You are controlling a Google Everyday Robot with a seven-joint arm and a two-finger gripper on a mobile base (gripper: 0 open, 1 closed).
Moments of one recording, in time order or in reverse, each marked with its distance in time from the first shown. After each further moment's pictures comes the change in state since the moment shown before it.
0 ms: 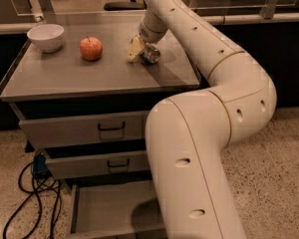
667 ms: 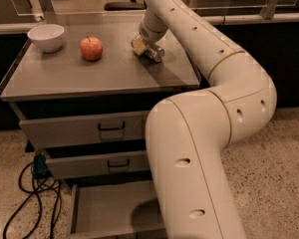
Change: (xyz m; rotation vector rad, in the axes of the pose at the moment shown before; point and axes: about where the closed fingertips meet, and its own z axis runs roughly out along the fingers) arm 0.000 0.000 0.000 0.000 0.000 0.000
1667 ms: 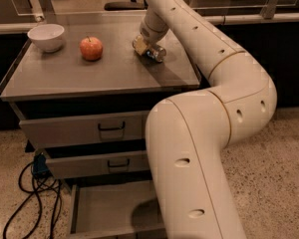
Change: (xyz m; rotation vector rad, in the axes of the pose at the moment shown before) arm -0.002 0.000 -0.005 -0.002 -0.001 0.001
